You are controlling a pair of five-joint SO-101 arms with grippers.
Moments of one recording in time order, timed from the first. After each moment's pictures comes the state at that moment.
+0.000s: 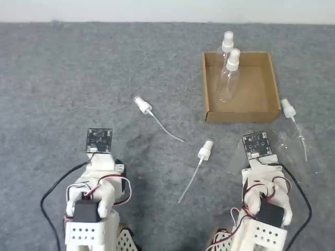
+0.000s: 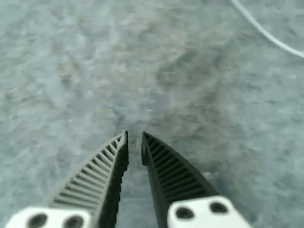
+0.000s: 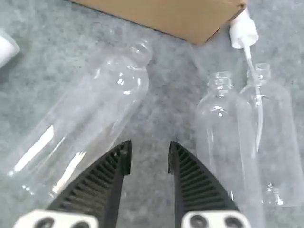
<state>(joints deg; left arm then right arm) -4.3 -103.2 97.5 72.6 5.8 14.8 -103.0 94.5 63.0 30.7</state>
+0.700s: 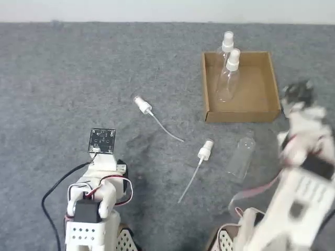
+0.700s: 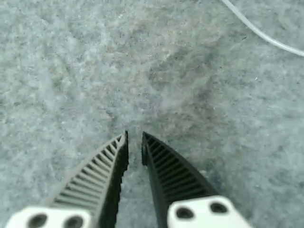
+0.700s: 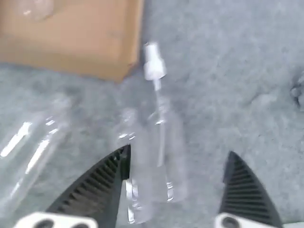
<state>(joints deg) -2.5 -103.2 97.5 72.6 5.8 25.6 -43.1 36.4 65.8 36.4</state>
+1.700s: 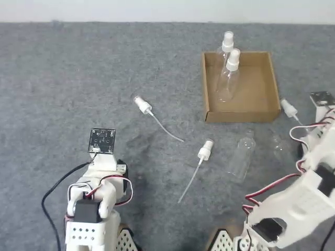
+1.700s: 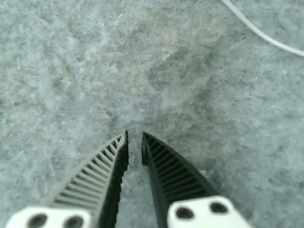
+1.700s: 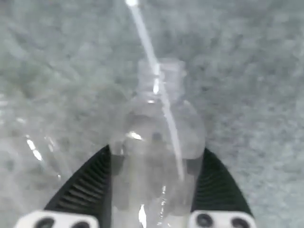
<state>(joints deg) -2.6 -103.2 97.5 72.6 5.8 39.8 20.9 9.6 58.6 46.1</state>
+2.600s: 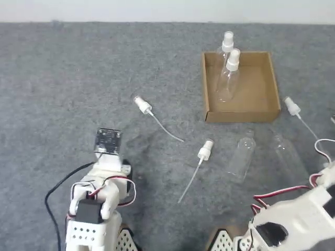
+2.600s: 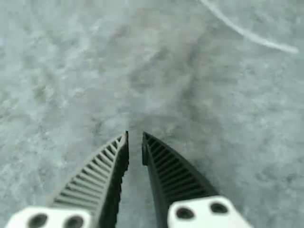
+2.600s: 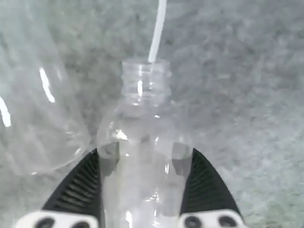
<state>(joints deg) 1.2 -103.2 97.5 71.5 5.8 53.0 13.8 9.6 72.2 63.4</state>
